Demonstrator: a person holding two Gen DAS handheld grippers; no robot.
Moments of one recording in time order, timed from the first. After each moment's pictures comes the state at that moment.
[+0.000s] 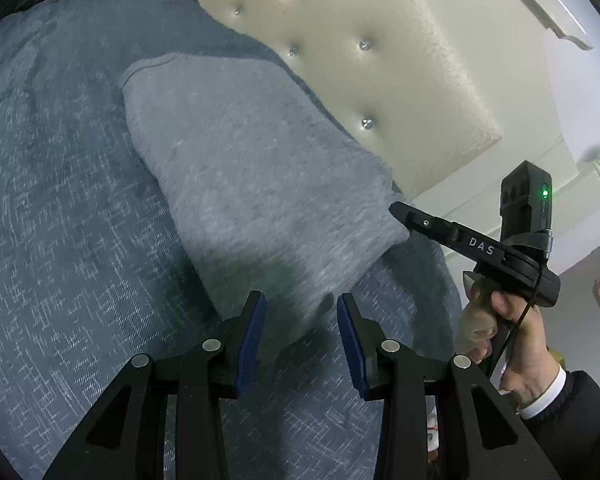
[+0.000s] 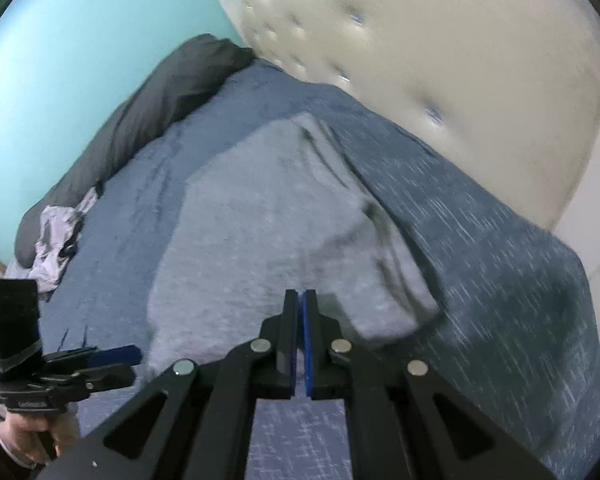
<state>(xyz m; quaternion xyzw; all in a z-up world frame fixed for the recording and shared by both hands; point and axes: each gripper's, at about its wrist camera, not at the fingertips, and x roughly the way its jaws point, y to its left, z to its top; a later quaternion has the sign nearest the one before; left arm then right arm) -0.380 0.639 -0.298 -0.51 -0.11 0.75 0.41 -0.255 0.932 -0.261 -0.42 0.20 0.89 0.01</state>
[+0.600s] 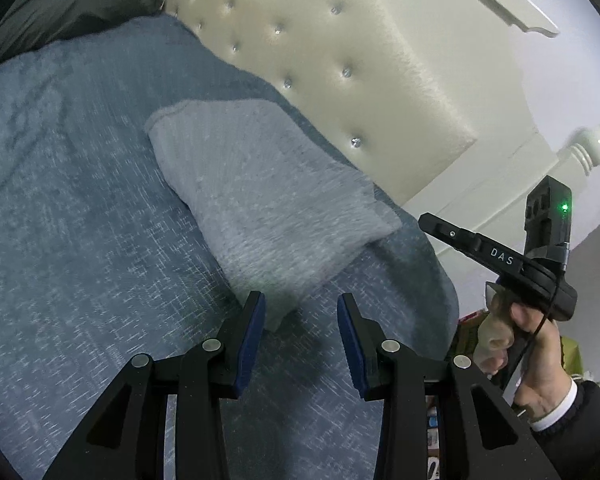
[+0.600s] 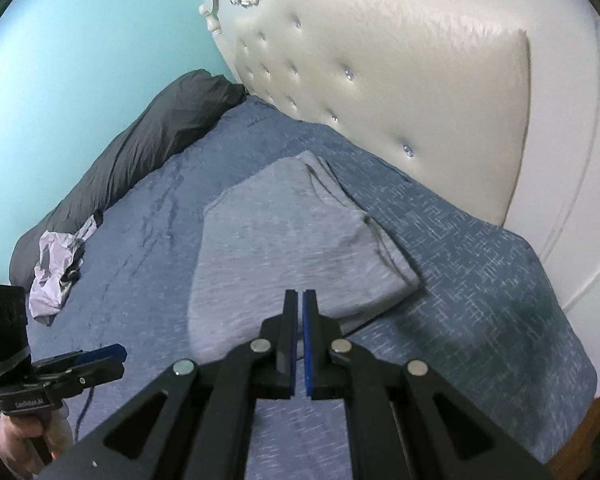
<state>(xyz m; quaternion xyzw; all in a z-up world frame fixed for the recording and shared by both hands) -0.343 0.604 -0.231 -0.47 -0.07 0.79 0.39 -0.200 0.894 -0.205 -0.37 0.20 0.91 0.05</state>
